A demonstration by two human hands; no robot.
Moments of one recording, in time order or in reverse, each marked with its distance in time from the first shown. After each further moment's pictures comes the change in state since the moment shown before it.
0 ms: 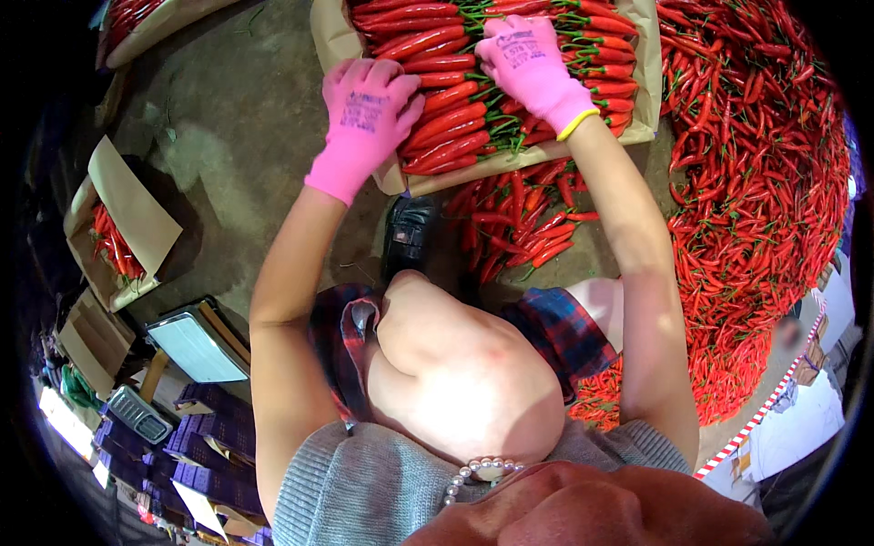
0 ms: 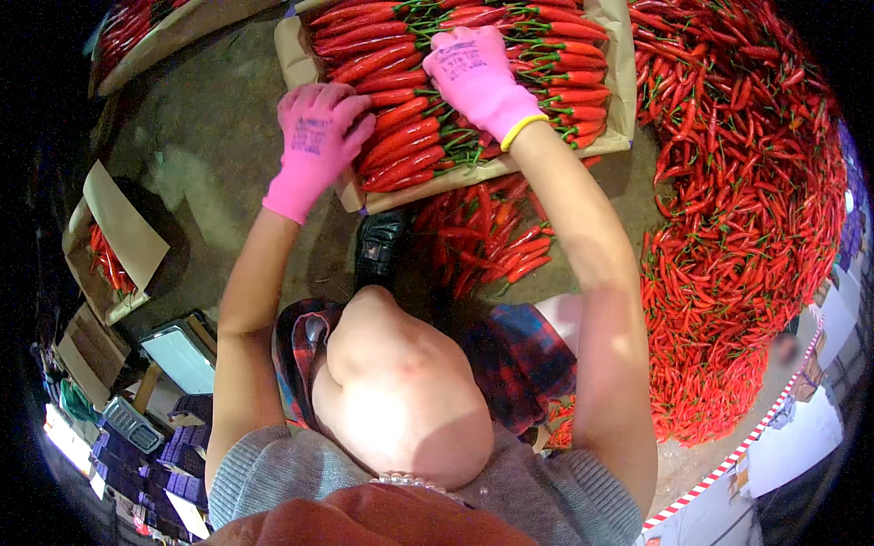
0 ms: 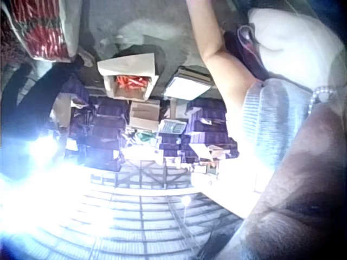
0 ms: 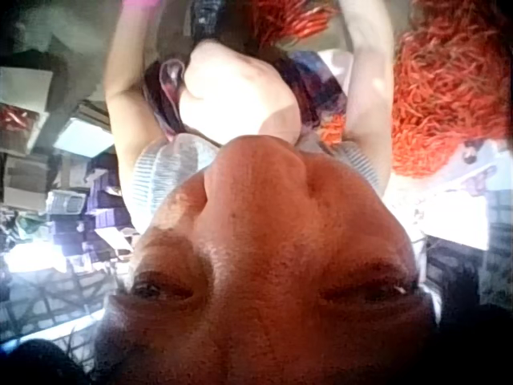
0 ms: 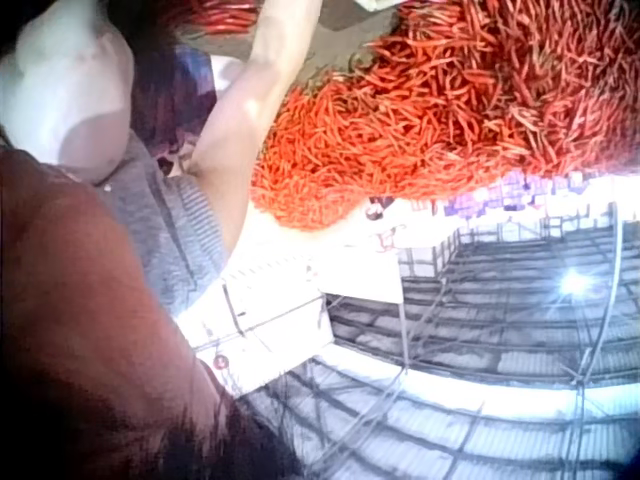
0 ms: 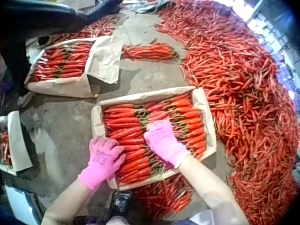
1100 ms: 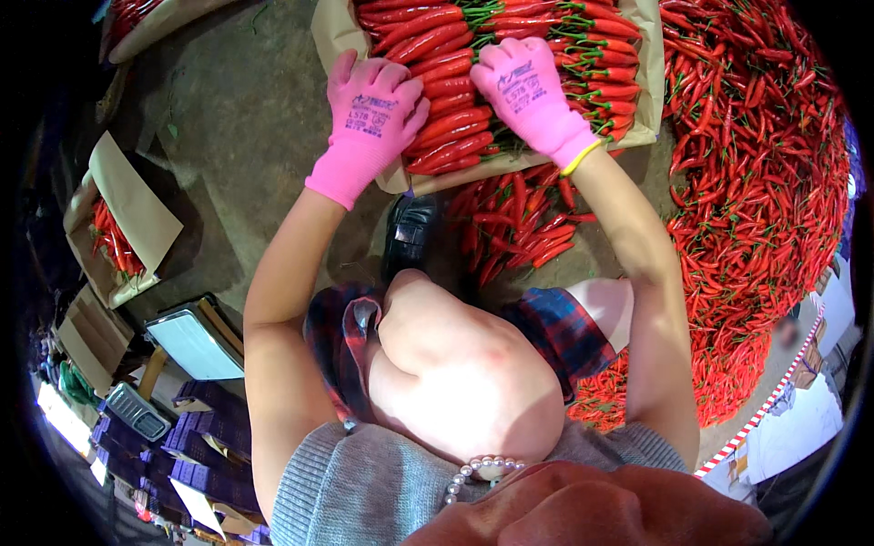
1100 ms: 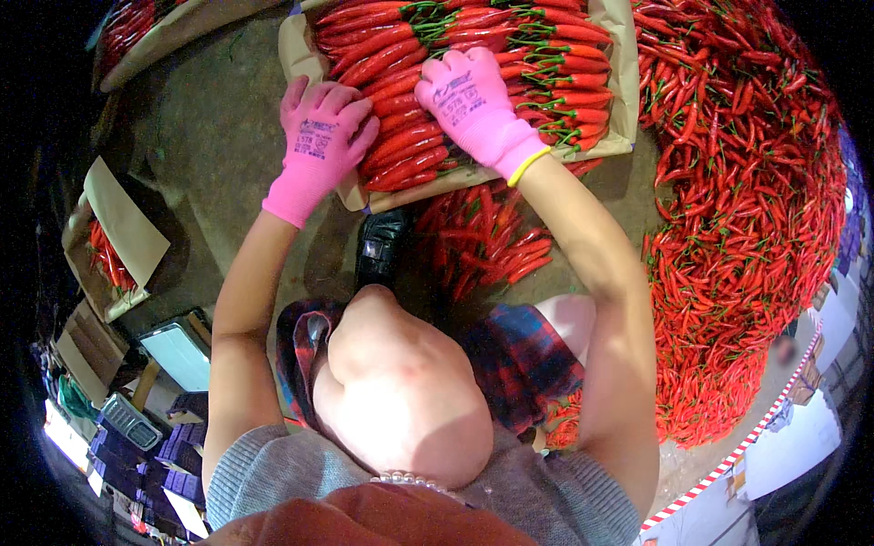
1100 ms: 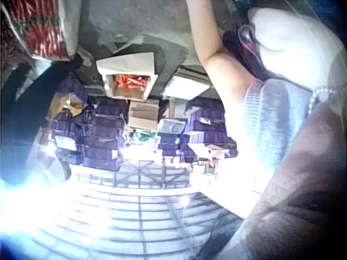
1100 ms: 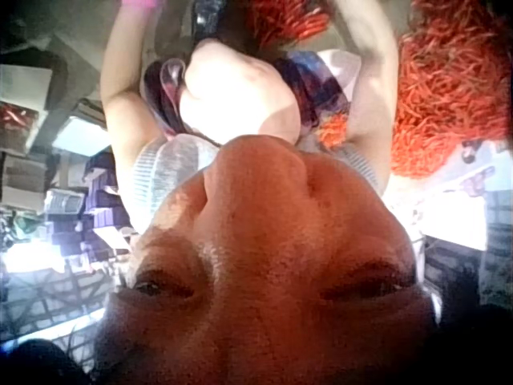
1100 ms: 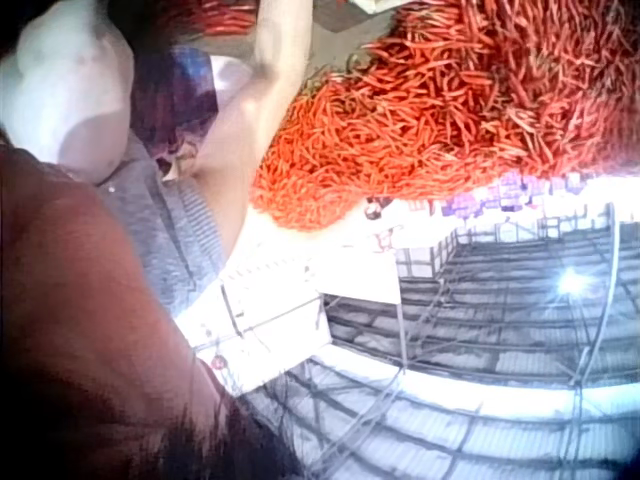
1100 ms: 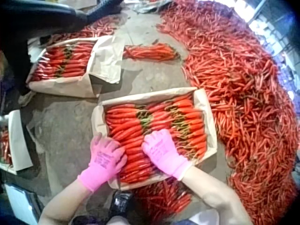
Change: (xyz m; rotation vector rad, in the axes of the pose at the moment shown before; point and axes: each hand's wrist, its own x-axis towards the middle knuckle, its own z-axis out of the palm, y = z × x) left_hand 0.000 0.000 -0.001 0.064 0.017 0.052; right_hand -0.022 -0.022 -0.006 -0.015 0.181 -0.141
